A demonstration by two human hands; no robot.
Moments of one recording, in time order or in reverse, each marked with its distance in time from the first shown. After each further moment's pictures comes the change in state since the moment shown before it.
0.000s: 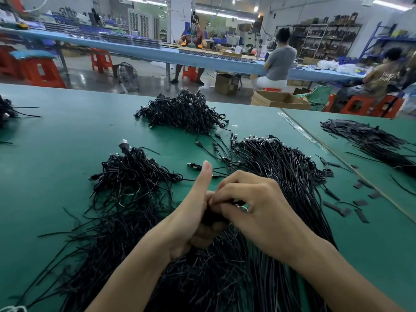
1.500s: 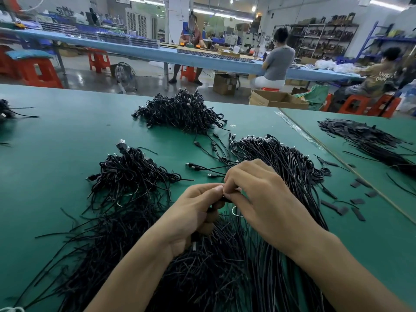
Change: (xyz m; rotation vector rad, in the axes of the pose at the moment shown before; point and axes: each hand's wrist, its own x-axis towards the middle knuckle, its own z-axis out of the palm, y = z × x) left_hand 0.004 -0.002 0.002 -0.119 0.080 0.208; right_hand 0.004 0.002 -0.012 -0.341 0.023 -0.061
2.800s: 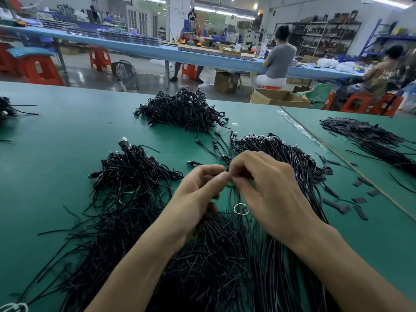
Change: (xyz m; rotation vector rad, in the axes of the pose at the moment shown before) left_hand 0.007 -0.007 -0.009 0.064 0.135 0.189; right_hand 0.007 0.000 0.000 0.087 0.132 0.029
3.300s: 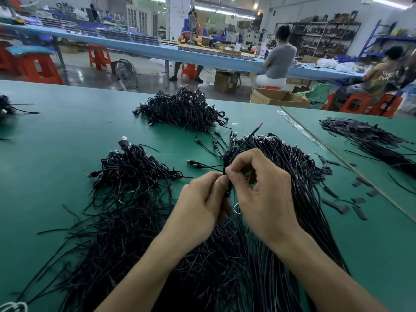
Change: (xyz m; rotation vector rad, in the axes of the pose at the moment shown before) left_hand -0.001 -0.015 0.005 0.399 0.027 0.204; right_hand -0.003 -0.004 0.026 0.178 0.277 0.164
